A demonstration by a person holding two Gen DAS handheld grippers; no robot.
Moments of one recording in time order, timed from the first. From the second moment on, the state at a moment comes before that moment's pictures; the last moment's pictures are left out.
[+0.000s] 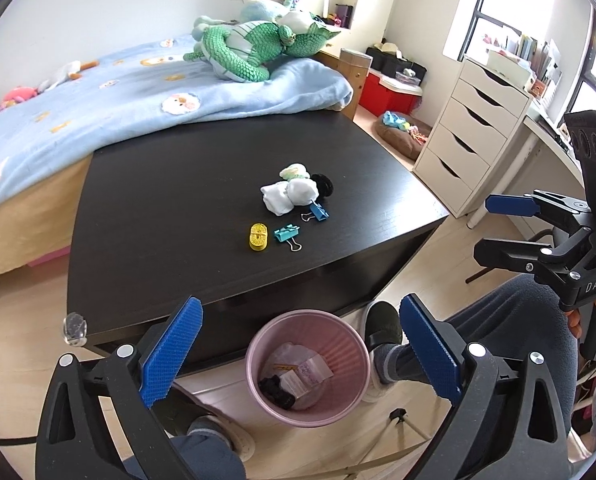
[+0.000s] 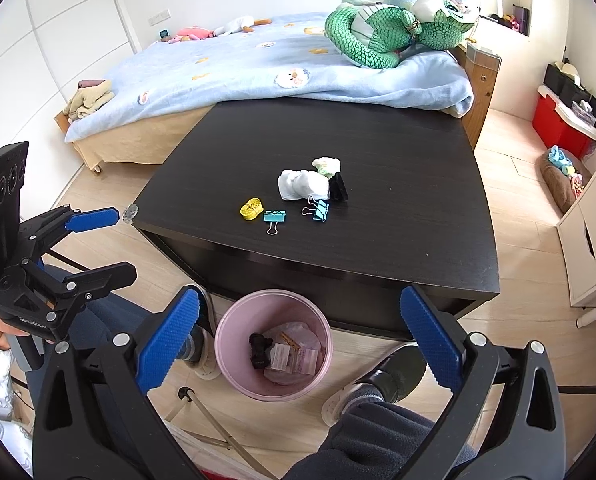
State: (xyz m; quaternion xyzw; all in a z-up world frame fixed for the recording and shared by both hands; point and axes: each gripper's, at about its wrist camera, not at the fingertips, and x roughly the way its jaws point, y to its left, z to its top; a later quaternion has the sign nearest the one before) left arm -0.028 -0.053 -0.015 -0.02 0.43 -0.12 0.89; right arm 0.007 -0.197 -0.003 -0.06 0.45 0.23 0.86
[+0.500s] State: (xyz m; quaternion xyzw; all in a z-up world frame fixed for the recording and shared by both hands) left arm 0.023 -0.047 -0.023 -0.02 0.45 -0.12 0.89; right arm 0.041 -0.192 -0.006 -0.07 0.46 0.22 0.86
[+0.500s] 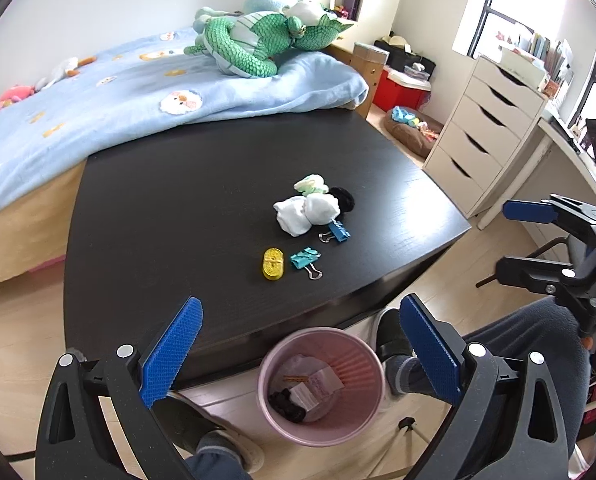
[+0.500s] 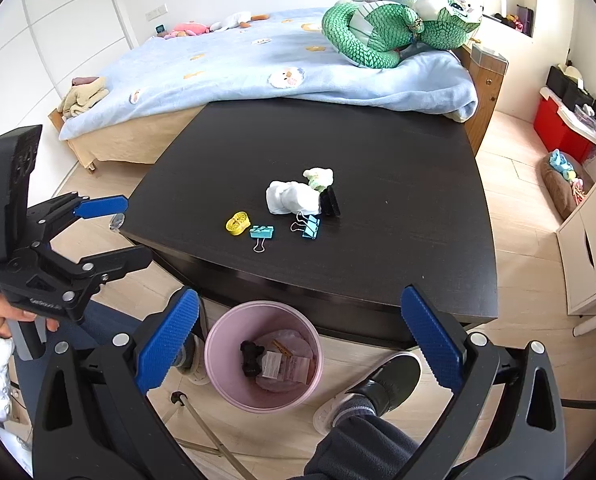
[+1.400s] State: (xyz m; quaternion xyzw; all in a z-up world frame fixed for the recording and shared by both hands) left arm 0.113 -0.044 -0.098 0.03 0.54 -0.10 0.84; right arm 0.057 -0.196 -0.021 -0.07 0.48 0.21 0.85
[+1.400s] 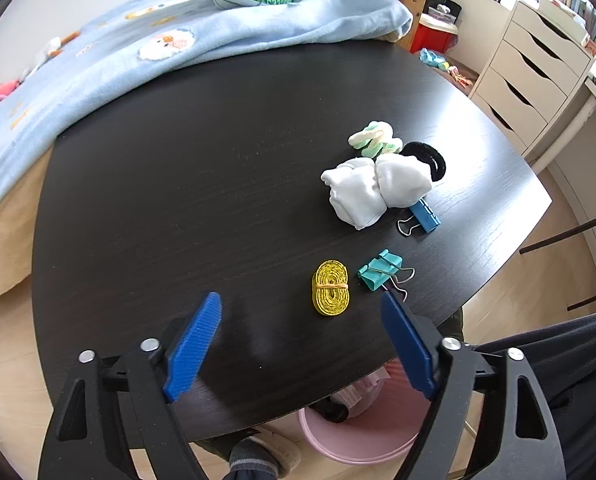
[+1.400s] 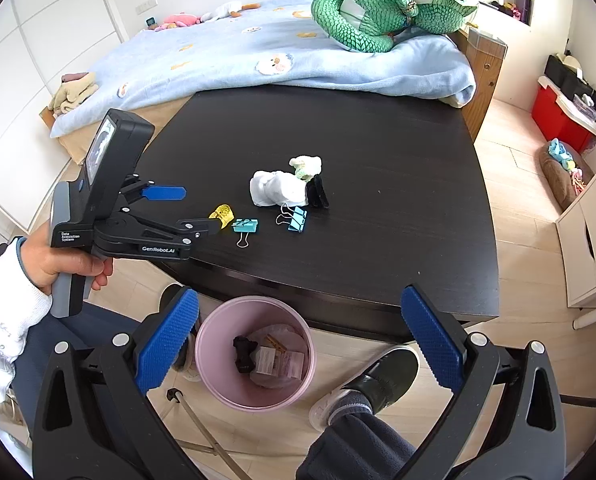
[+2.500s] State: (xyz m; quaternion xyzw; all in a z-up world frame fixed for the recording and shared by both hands) left arm 0.114 -0.051 -0.087 0.02 0.52 -0.11 0.84; right arm 0.095 -0.188 -0.034 -0.07 0.48 0.22 0.85
